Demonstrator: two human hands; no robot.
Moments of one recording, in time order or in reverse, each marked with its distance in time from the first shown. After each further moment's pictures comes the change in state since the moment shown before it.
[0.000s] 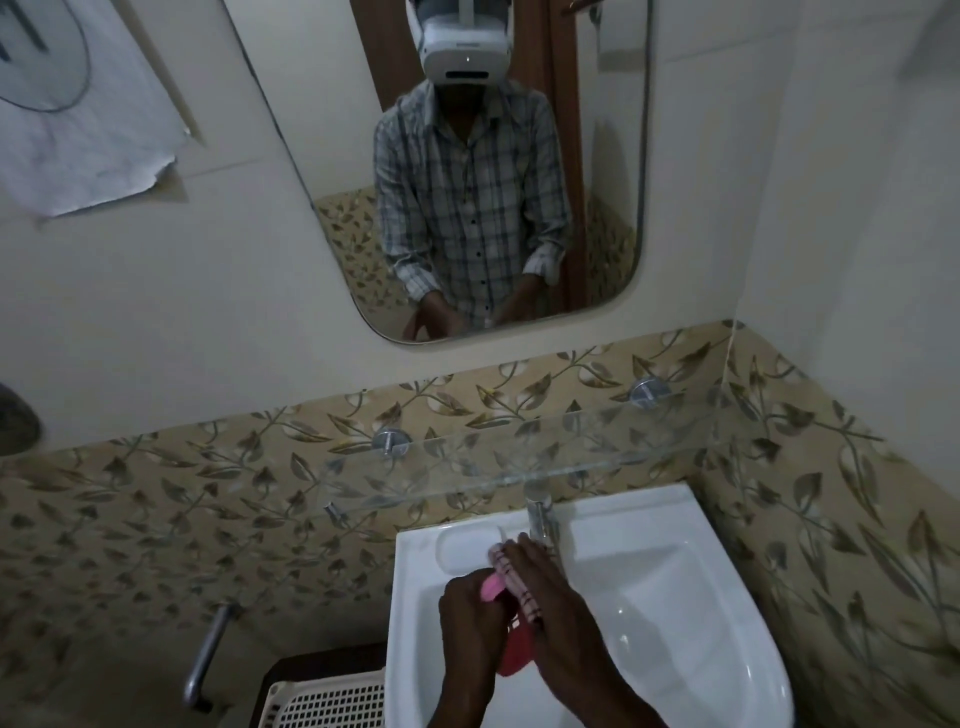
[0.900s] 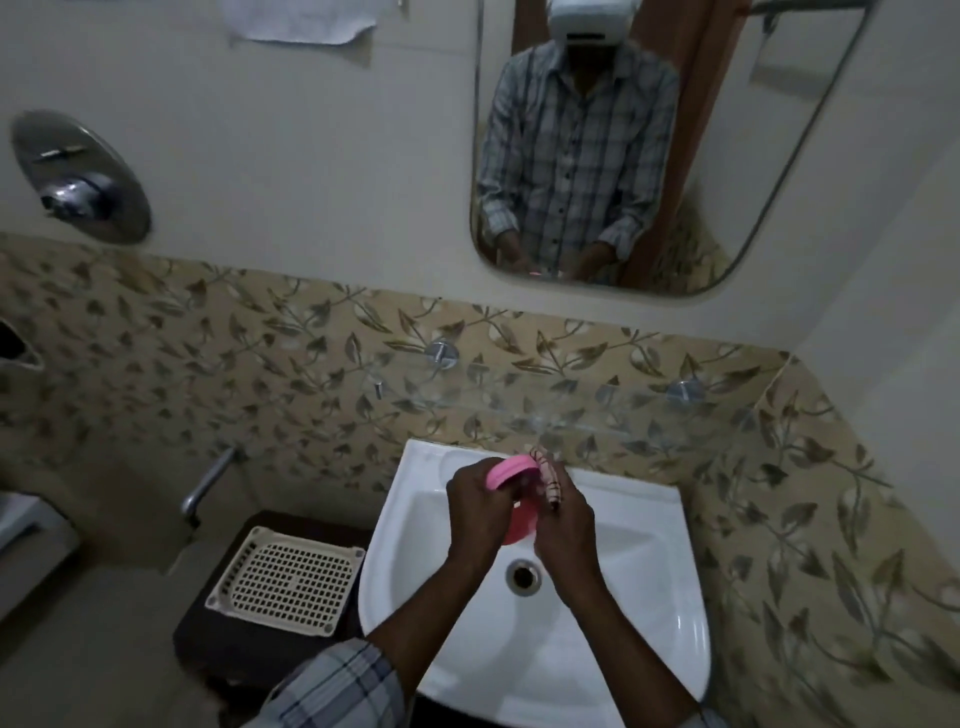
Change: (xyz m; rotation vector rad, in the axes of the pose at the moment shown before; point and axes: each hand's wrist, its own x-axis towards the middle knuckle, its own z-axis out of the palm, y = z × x) left_hand -0.017 0.035 -0.004 -0.232 0.196 0.076; right_hand 0.011 -0.037 -0.014 0.151 0.055 0.259
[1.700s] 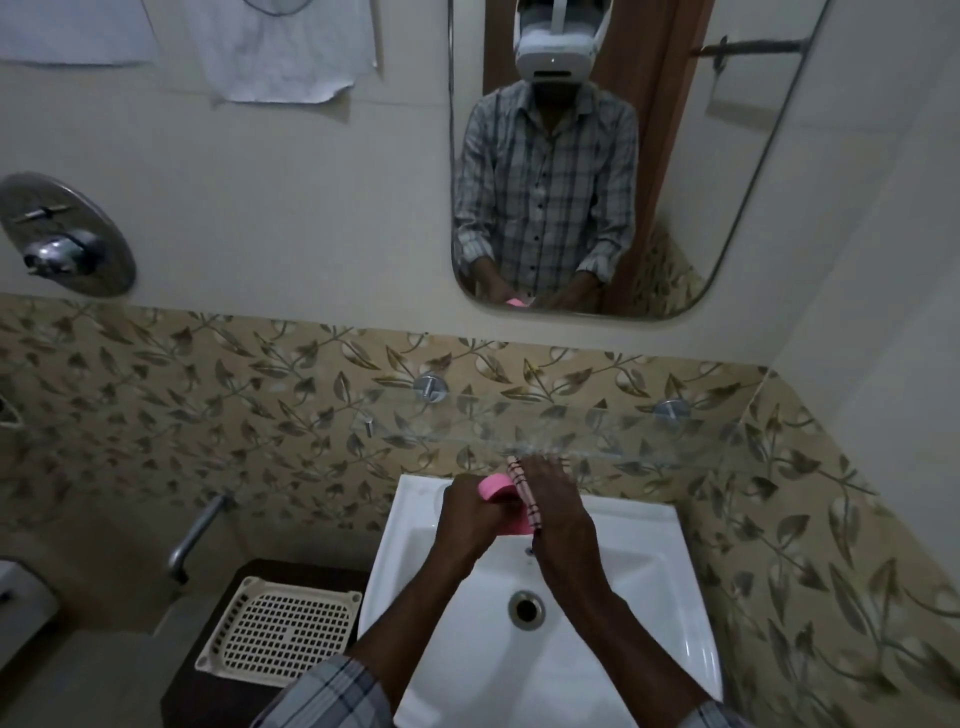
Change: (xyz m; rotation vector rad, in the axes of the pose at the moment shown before) left_hand 0.030 0.019 -0.014 0.163 -0.207 -0.127; right_hand 0.026 0.005 -0.005 -0.437 0.078 -0.528
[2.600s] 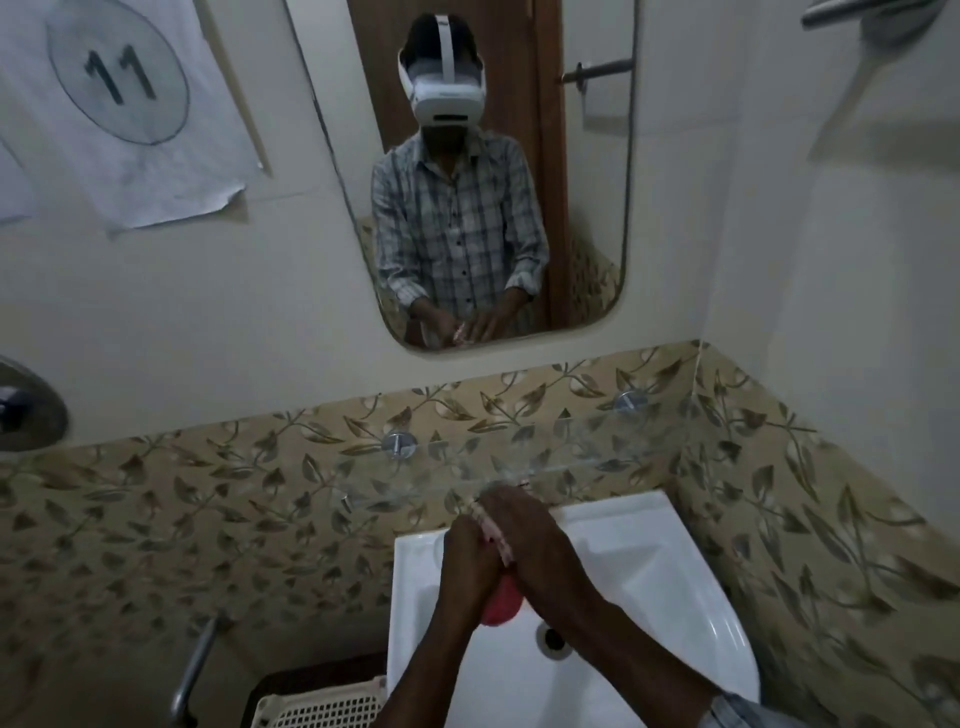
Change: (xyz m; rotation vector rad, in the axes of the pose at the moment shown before) left_hand -0.005 0.004 0.003 0.088 -0.085 0.126; right_hand -0.001 -0.032 -0.012 0.048 -0.006 -0.036
